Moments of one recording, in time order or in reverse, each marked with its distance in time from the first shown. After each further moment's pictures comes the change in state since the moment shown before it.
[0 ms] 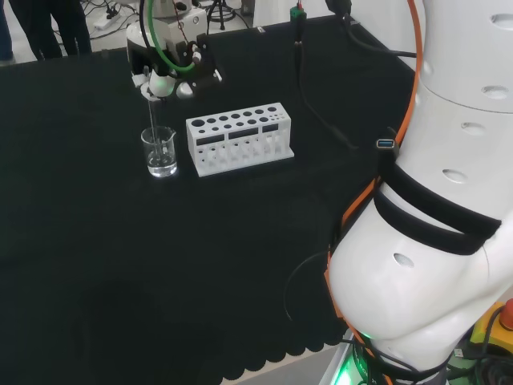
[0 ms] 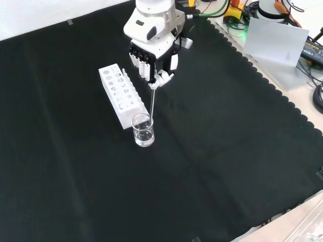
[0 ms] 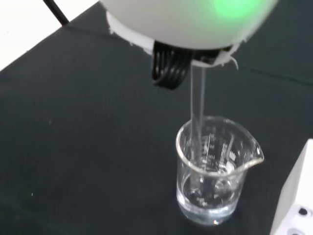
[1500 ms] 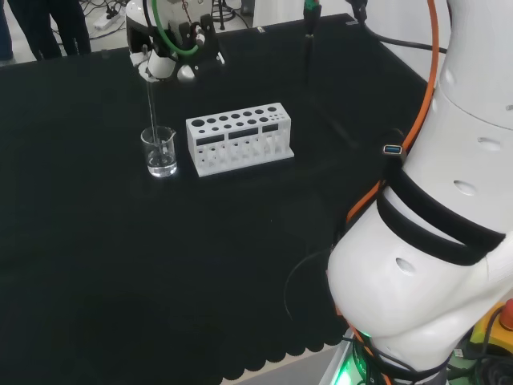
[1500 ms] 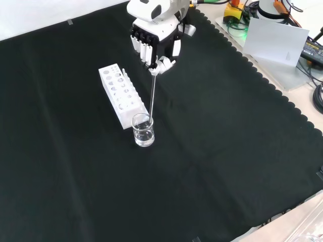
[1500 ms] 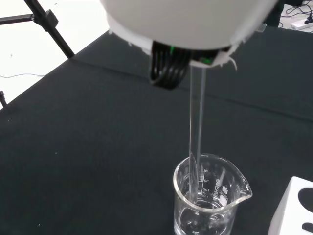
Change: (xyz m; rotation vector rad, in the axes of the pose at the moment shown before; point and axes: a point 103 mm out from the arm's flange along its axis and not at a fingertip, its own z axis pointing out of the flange) arm 0.000 -0.012 -0.040 -0.071 -0.001 0.003
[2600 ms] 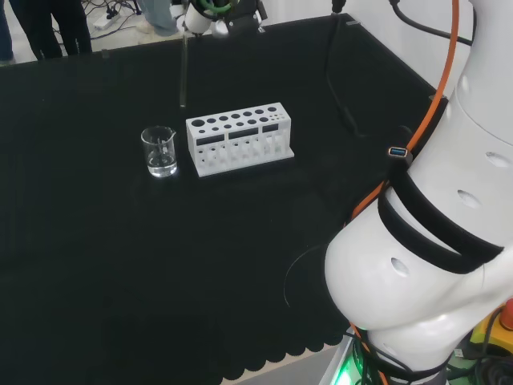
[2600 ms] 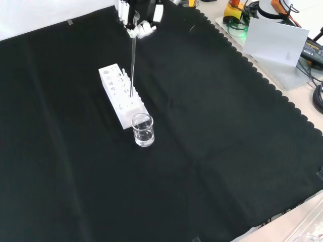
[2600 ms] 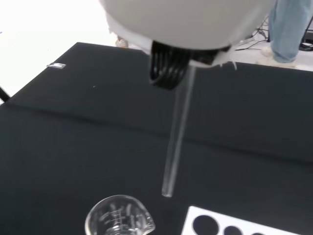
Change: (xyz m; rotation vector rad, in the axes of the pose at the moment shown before) arm -0.074 -0.022 -0.065 -0.051 -0.010 0.159
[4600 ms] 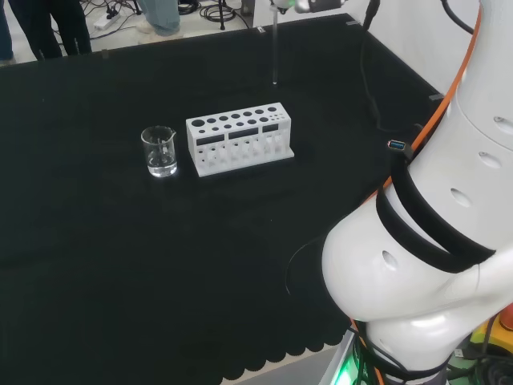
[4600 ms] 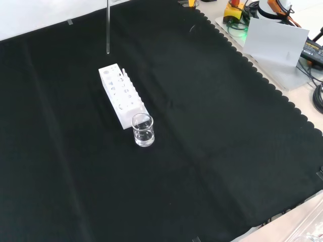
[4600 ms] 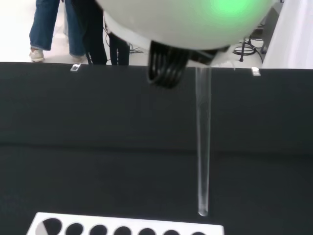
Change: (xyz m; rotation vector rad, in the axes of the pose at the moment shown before) arm -0.151 -0.038 -0.016 -0.010 -0.011 0.228
